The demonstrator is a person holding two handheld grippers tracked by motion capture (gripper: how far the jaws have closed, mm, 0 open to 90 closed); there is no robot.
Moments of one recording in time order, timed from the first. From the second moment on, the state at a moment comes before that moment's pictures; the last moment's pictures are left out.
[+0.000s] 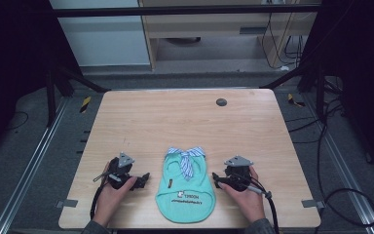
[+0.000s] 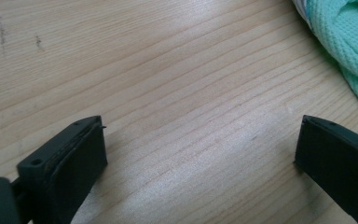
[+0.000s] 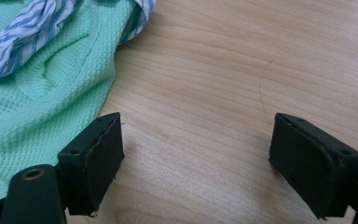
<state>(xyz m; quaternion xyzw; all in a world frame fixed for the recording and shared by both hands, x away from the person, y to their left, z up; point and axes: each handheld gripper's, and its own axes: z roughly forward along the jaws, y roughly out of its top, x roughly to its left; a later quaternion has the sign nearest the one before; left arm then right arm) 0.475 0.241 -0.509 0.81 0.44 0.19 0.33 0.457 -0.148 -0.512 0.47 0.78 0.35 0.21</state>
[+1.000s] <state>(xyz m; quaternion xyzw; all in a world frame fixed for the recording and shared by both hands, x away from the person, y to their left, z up) 0.558 0.168 -0.436 0.85 0.39 0.14 0.32 0.536 -0.102 -0.433 0.40 0.85 0.29 0.17</state>
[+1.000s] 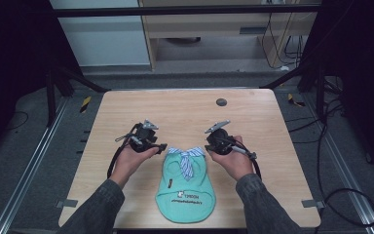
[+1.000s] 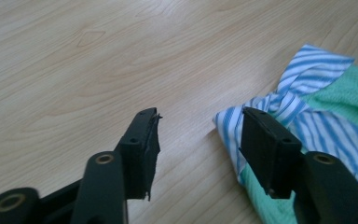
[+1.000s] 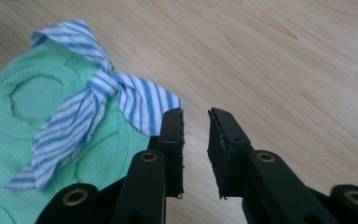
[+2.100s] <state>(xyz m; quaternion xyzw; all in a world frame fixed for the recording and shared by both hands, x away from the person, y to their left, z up) 0.564 0.143 -0.474 0.87 0.39 0.11 0.28 0.563 -0.067 -0.469 0.43 0.85 0.27 0.11</state>
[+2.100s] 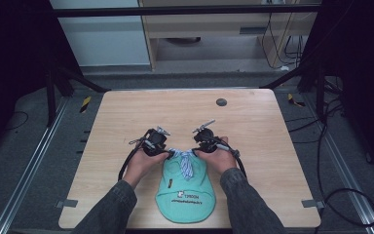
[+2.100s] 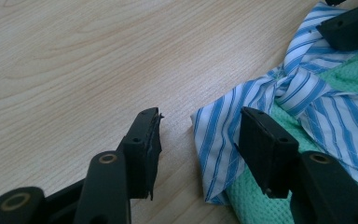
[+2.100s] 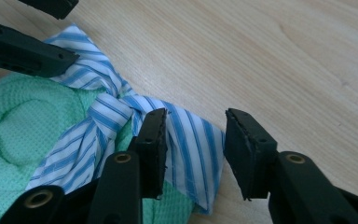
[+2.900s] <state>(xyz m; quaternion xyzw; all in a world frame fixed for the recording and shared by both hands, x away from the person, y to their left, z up) 0.561 0.137 -0.480 0.88 0.38 0.09 0.27 0.566 -0.067 -0.479 0.43 0.86 0.26 0.08</state>
